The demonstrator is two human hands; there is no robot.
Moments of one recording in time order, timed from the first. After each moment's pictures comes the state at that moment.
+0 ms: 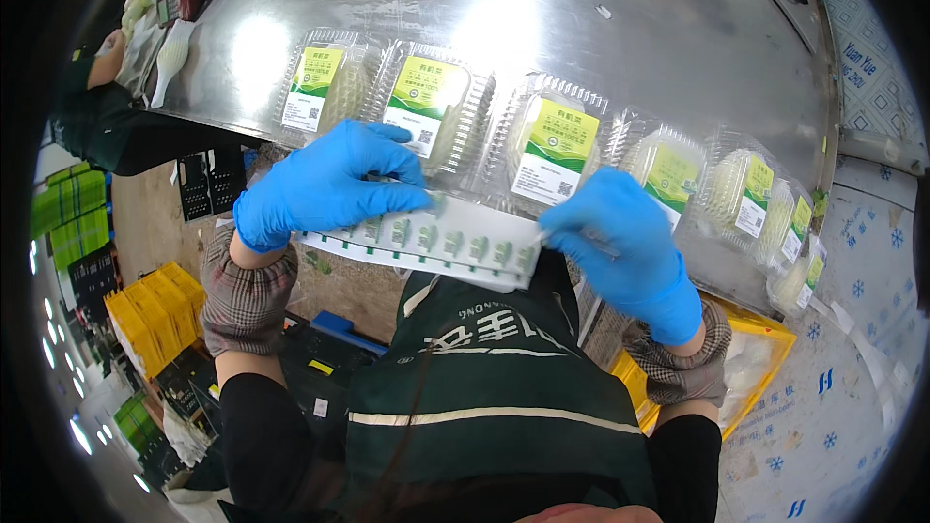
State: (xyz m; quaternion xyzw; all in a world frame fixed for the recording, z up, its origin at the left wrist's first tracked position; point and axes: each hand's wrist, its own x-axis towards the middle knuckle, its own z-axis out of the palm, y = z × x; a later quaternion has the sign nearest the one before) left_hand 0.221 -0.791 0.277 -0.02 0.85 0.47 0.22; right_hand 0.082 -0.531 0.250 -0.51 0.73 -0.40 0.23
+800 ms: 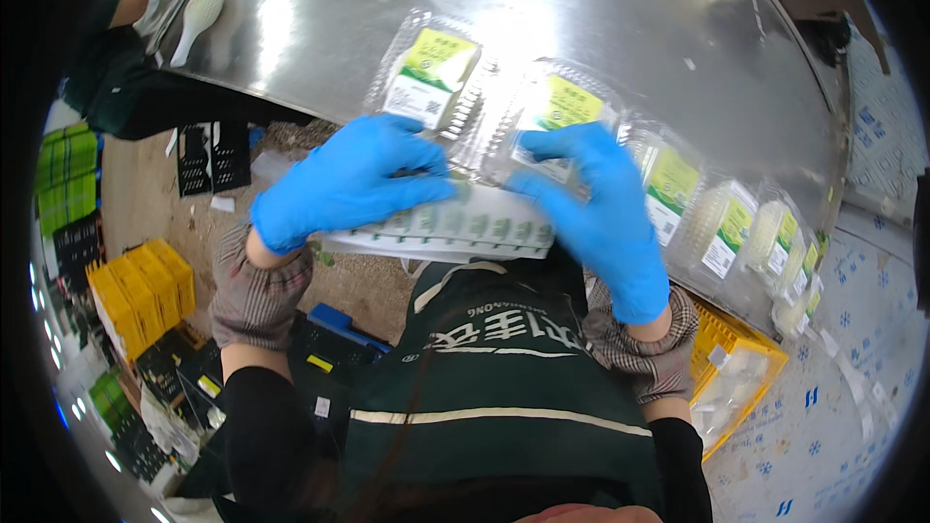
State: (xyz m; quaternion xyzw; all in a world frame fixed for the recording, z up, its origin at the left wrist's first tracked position) left_hand 0.295 -0.878 0.269 -0.09 0.87 0.45 0.19; right_hand 0.152 -0.678 0.233 -0.49 0.72 -0.46 0.16
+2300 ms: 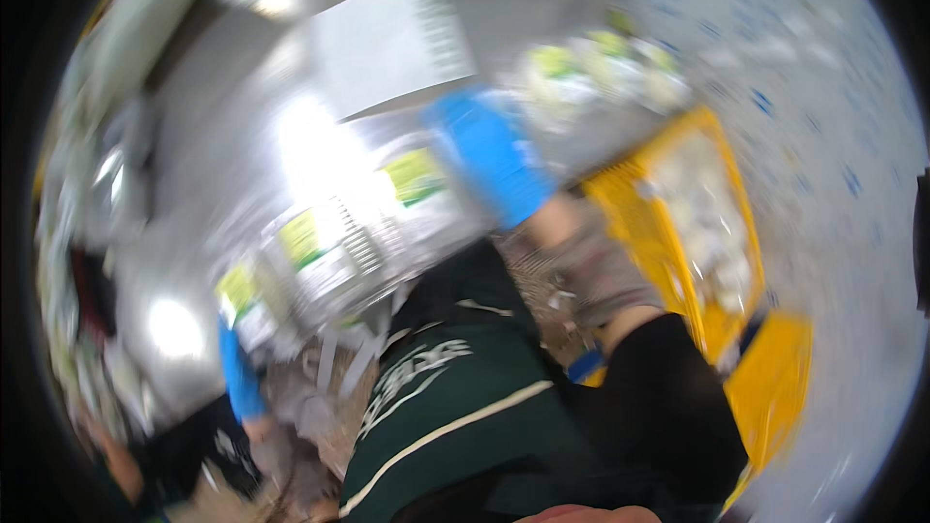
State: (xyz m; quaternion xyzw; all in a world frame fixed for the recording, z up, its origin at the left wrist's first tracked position) left_hand 0.324 -0.967 0.124 -0.33 0.54 0.77 -0.01; right_hand 0.076 -0.551 0.211 -0.33 0.94 -0.10 -0.03
